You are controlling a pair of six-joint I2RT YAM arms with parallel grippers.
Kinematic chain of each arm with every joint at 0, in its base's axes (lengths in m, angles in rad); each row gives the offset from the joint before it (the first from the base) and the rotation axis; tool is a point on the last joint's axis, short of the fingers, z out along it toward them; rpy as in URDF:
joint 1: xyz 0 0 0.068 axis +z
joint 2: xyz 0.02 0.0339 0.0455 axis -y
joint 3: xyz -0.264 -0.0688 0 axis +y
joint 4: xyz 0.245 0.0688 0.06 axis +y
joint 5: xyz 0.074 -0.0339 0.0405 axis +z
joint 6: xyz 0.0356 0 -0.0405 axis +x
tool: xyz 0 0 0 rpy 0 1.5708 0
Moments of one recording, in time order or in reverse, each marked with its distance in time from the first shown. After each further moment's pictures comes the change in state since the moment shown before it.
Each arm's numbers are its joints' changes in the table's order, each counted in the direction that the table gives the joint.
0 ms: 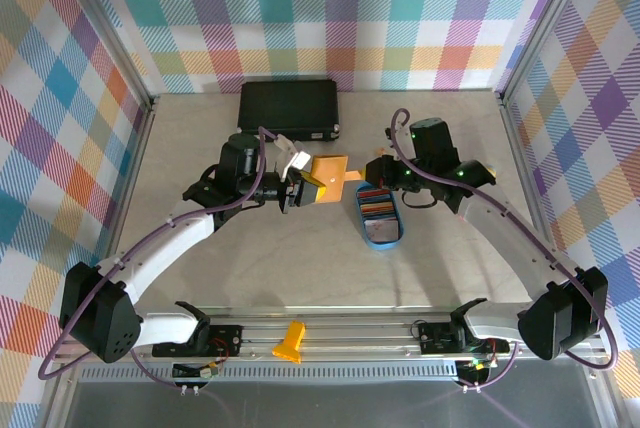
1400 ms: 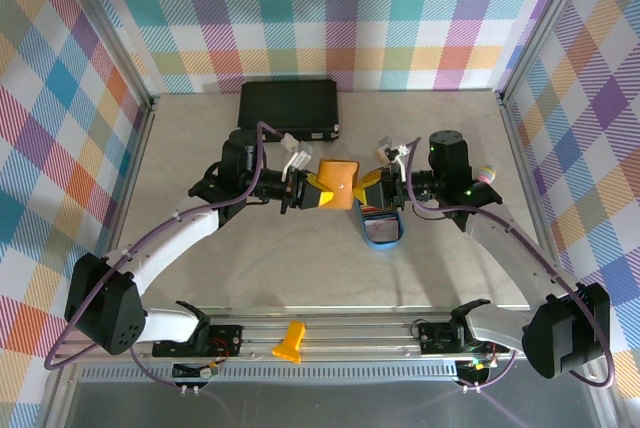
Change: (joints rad) left arm 0.003 -0.049 0.001 -0.155 -0.287 -0.066; right arm -0.090 0.097 0.236 -0.360 0.625 -0.454
